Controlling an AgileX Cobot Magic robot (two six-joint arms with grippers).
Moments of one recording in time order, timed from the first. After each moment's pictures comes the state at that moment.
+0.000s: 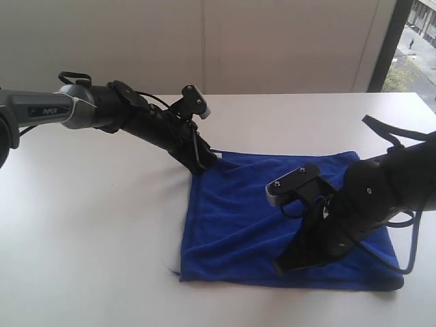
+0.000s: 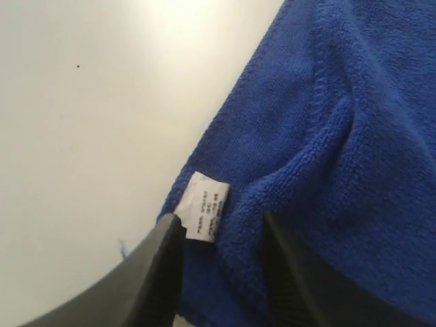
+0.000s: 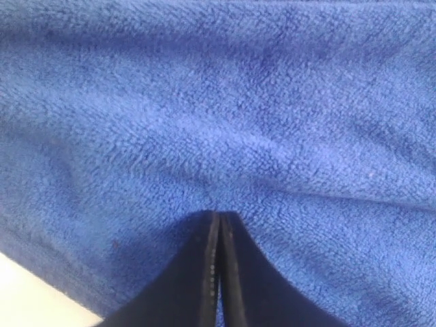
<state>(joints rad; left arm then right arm) -0.43 2.35 -1.81 -0.97 0.62 1.50 0.32 1.75 -0.76 0.07 0.38 -0.18</state>
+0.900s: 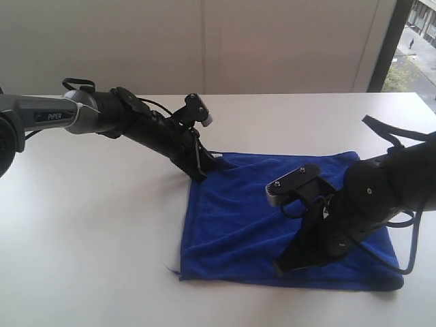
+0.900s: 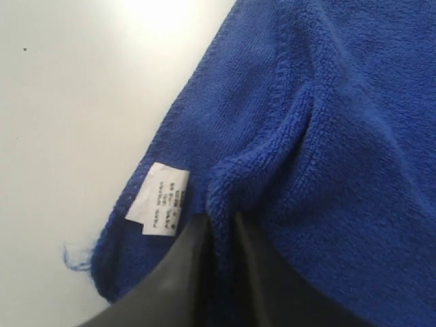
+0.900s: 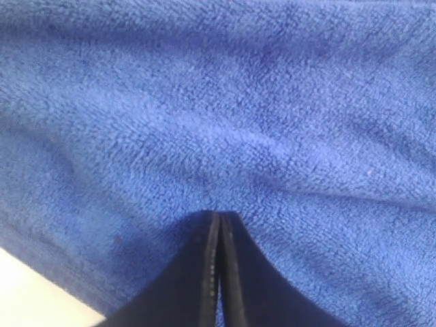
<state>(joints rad) -0.43 2.38 -1.81 -0.98 0.67 1.51 0.32 1.75 -0.76 0.07 0.38 -0.18</state>
